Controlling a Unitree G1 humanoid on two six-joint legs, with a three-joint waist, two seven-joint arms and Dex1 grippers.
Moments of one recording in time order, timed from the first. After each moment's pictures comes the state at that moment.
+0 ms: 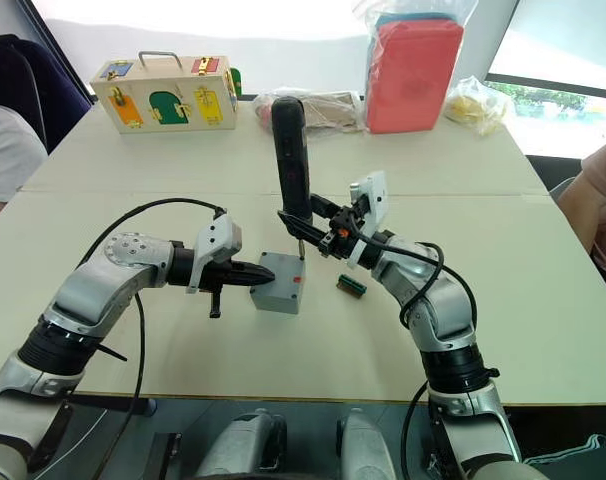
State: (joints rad) left arm -0.54 0.67 -0.26 -0.14 -0.33 0.60 -1.09; right arm -0.44 -0.26 0.05 -0.19 0.48 0.44 0.61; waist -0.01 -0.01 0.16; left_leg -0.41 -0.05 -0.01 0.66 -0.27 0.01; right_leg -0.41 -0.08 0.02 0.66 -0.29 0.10
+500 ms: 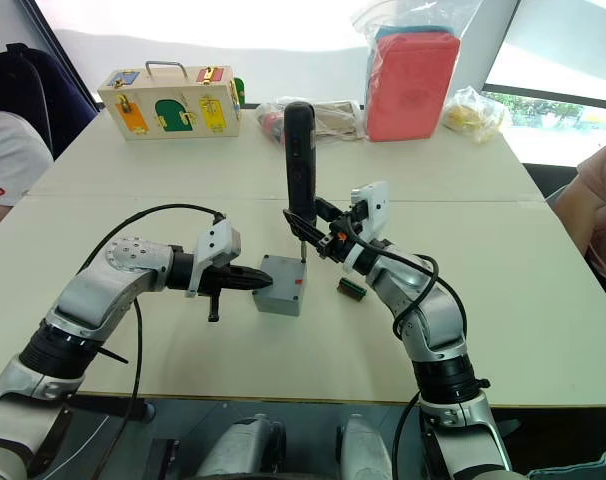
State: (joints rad) left arm -0.53 0.67 -0.26 -0.12 -0.31 0.57 -1.11; right arm -0.41 -0.25 0.08 -0.19 0.45 0.44 0.53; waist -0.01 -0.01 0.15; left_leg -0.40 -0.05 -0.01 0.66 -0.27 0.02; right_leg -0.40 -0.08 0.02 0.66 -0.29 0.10
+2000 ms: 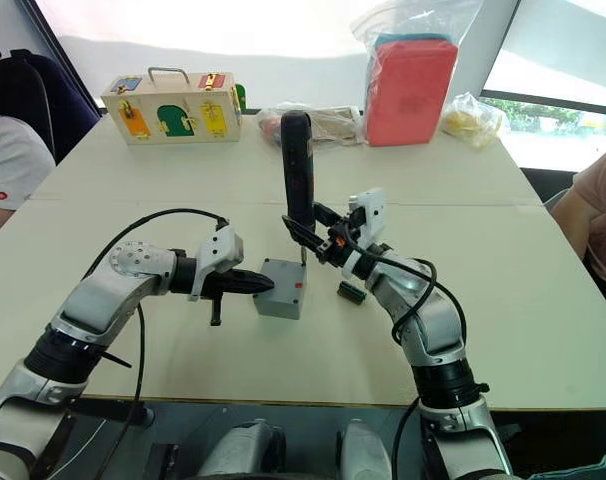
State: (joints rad) left arm -0.50 0.65 -0.26 -0.14 -0.27 0.56 -1.11; right arm -0.43 -0.25 0.06 -0.20 0.47 0.48 0.53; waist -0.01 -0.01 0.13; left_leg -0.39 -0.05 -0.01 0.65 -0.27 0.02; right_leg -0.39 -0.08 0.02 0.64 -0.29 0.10
